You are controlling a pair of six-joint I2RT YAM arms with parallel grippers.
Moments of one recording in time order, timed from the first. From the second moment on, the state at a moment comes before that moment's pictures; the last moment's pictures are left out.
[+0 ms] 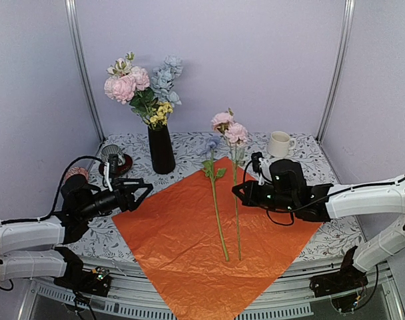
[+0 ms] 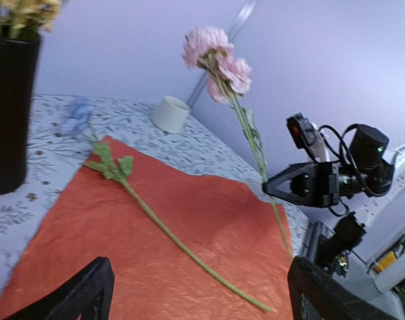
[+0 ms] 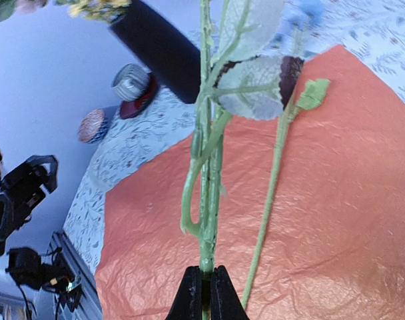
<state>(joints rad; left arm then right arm) -0.47 0.95 0.22 0.69 0.44 -0.50 0.92 1.40 0.73 0.21 0.07 0.74</state>
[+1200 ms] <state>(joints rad) -0.91 1.28 0.54 0.94 0.43 -0.60 1.18 1.48 0.85 0.54 -0.01 0.30</state>
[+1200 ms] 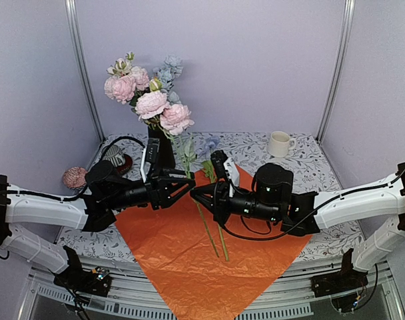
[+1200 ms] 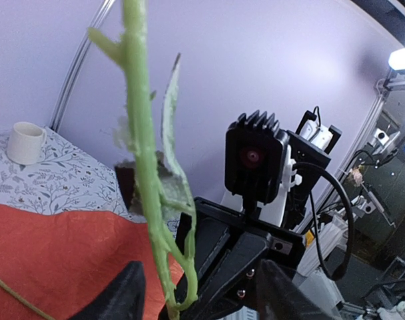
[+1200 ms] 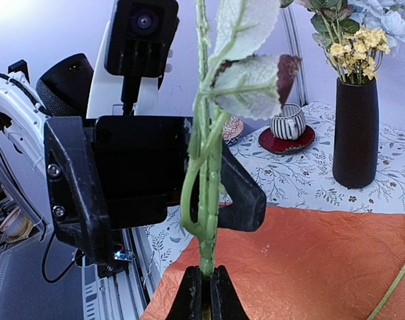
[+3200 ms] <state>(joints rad) -0.63 1.54 1.36 0.38 -0.19 0.50 0.90 1.25 0.53 0.70 0.38 0.01</state>
